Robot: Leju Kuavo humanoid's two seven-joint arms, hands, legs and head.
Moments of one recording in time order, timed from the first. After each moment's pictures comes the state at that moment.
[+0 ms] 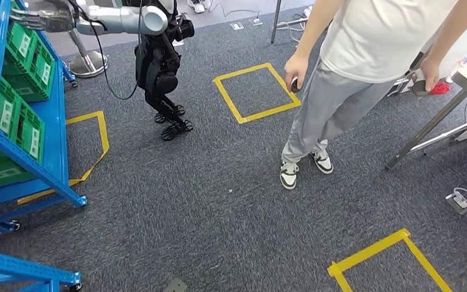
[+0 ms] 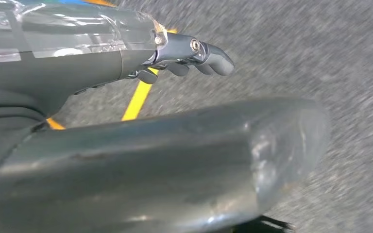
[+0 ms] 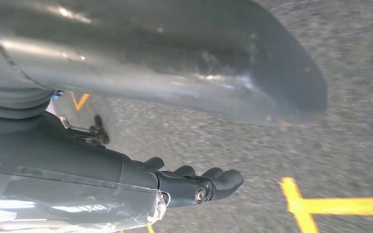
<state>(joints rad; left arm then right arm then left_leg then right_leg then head) -0.11 -0.02 -0.97 -0.24 0.45 0.34 -0.22 -0.10 0.02 -0.70 -0.15 0.90 -0.37 0.06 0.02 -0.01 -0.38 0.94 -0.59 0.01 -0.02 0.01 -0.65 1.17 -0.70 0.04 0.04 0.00</state>
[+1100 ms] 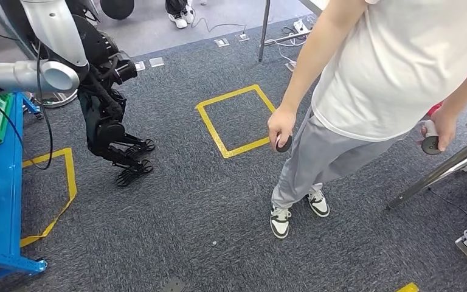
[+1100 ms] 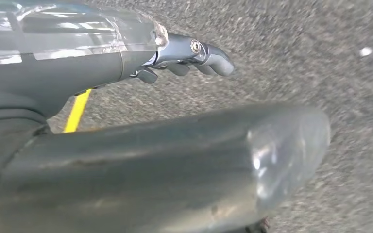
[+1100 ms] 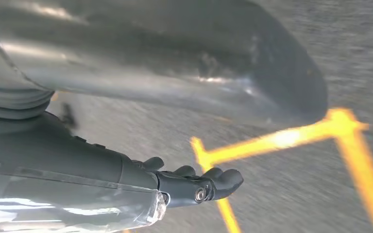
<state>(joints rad) -0.13 -0.03 -0.97 -0.24 0.47 0.35 -0.23 -0.11 0.01 -0.70 -0.15 0.89 -0.38 0.00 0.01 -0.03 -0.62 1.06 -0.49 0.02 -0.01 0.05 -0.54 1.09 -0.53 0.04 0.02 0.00</state>
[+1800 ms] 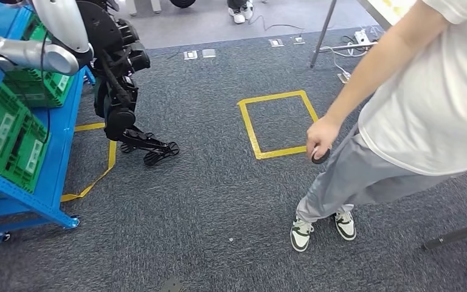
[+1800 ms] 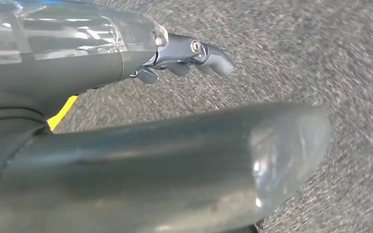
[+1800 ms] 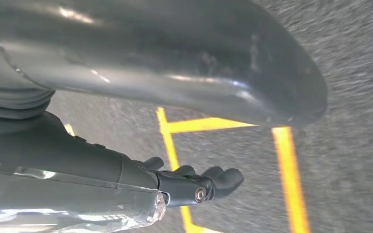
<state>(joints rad) -0.12 -0.02 -0.97 -0.24 0.47 0.33 -0.23 -0.13 0.01 -0.70 -0.15 0.86 -0.37 -0.03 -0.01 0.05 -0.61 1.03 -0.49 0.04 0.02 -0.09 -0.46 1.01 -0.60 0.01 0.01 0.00</state>
